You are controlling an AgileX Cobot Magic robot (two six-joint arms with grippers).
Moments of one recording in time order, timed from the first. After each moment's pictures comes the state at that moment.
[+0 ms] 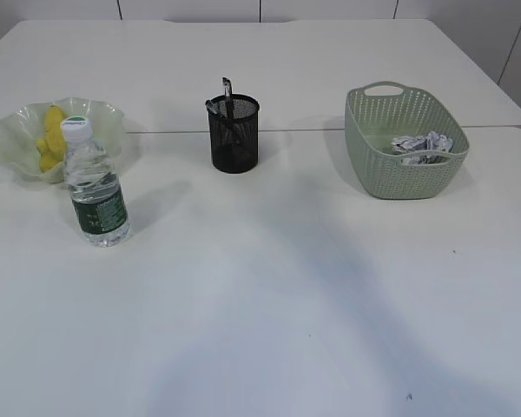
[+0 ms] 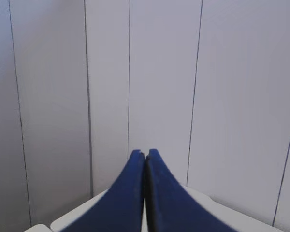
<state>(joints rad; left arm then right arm) -0.24 0.78 -1.18 -0.63 -0.16 0.81 0.26 1.63 -2.21 0.71 0.64 -0.63</state>
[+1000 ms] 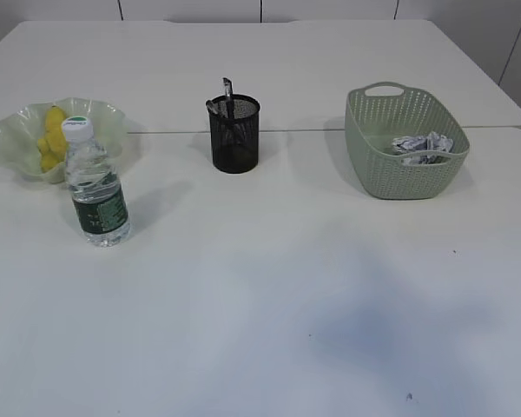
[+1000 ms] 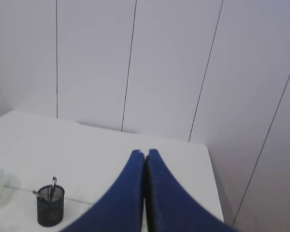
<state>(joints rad) -0.15 0.57 -1.19 -0.55 0.31 0.74 0.26 0.81 -1.76 -0.16 1.08 -0.09</state>
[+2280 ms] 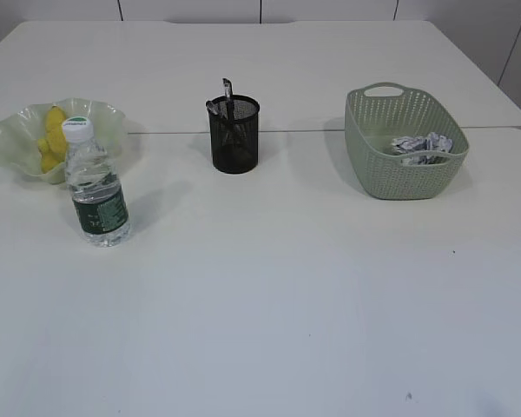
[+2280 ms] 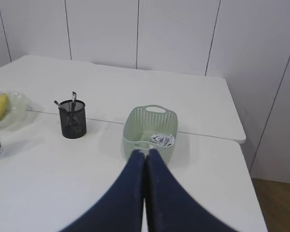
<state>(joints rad) 0.05 0.12 -1.27 0.03 1.26 0.14 0.26 0.15 -0.97 -0.13 1.06 -0.02</state>
